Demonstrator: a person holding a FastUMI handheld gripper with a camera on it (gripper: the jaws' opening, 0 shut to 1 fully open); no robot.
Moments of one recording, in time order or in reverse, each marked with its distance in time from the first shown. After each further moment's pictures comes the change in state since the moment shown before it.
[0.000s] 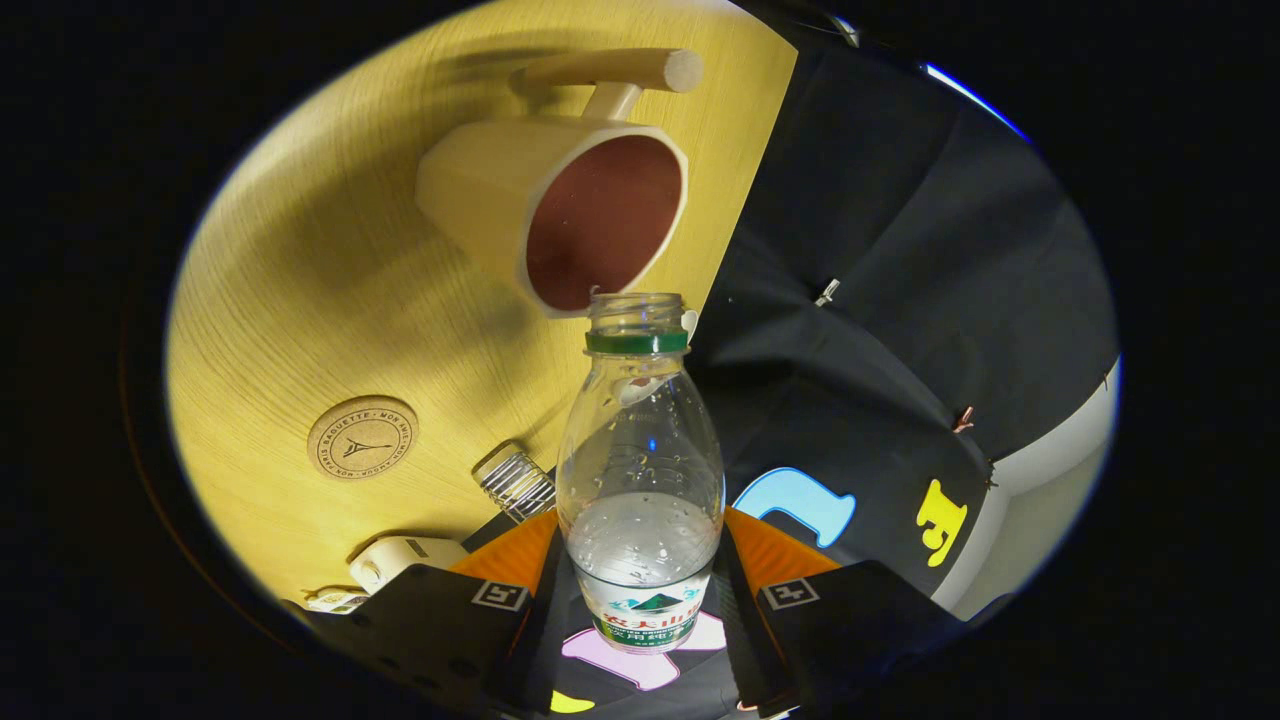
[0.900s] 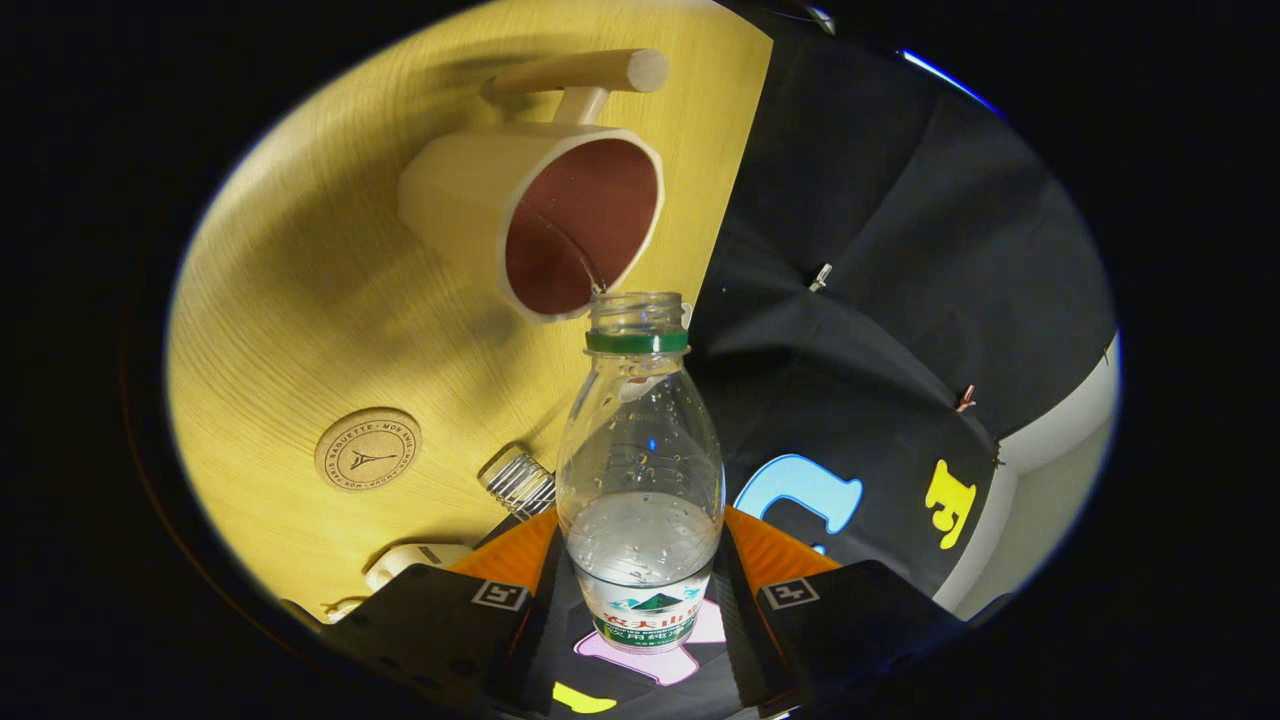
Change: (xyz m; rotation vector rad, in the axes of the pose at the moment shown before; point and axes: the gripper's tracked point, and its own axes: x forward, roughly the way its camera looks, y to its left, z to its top) arm -0.005 0.001 -0.003 0.049 0.017 -0.002
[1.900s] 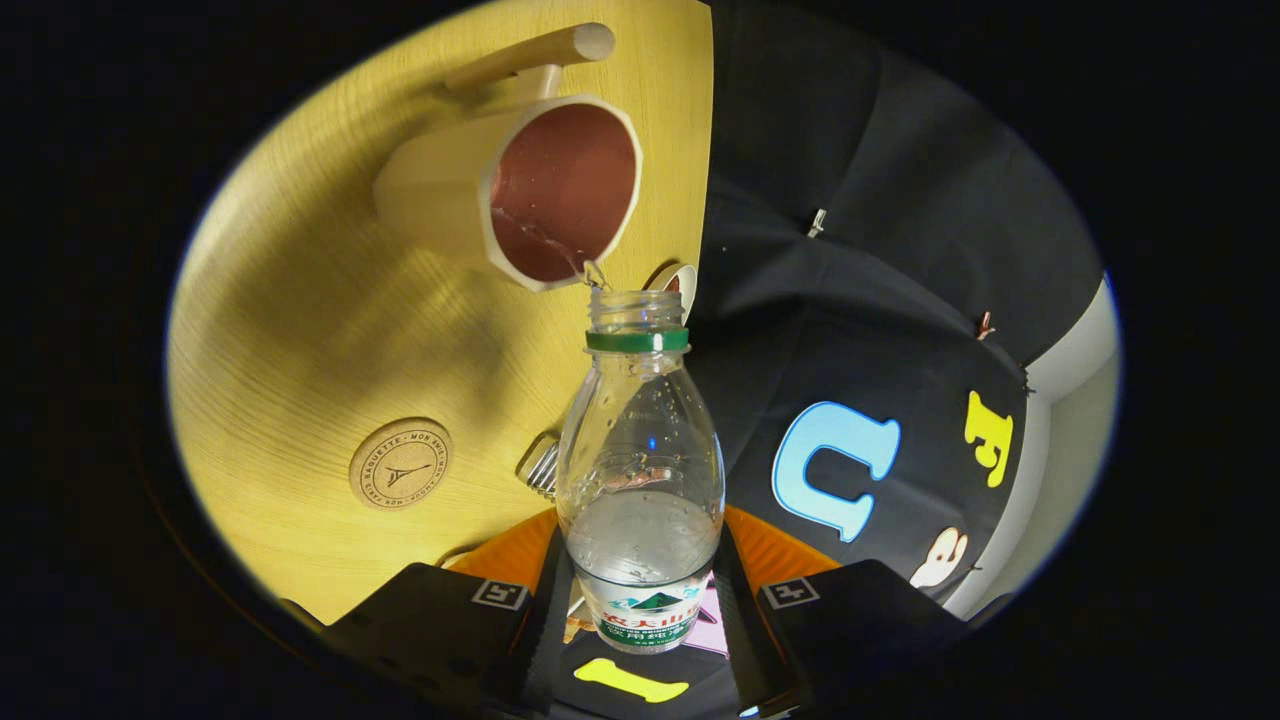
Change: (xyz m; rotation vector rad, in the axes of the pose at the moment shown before) arm 0.002 0.013 -0.016 0.186 0.087 0.043
